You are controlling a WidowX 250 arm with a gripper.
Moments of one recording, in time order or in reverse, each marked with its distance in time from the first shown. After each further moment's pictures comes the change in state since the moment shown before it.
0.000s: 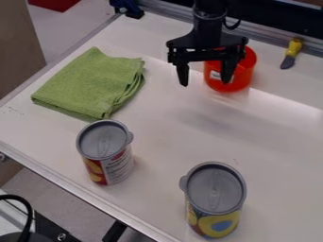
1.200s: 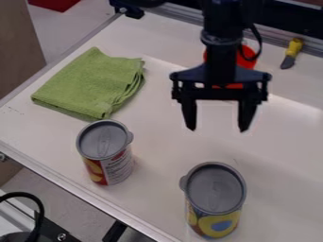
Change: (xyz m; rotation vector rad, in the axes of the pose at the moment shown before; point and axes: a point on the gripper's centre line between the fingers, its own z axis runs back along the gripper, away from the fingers) arm -0.112 -0.010 0.032 -0.042 0.202 -0.168
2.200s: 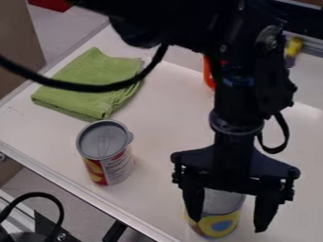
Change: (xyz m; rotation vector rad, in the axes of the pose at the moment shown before) arm -0.103 -0.006 -0.012 -0.022 0.110 -0.105
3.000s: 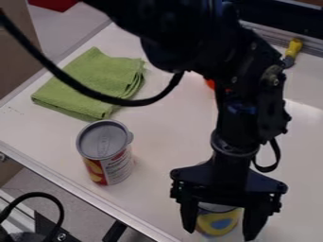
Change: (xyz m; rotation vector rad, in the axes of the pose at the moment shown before) arm 0.017 0.014 -0.026 0.074 0.004 0.127
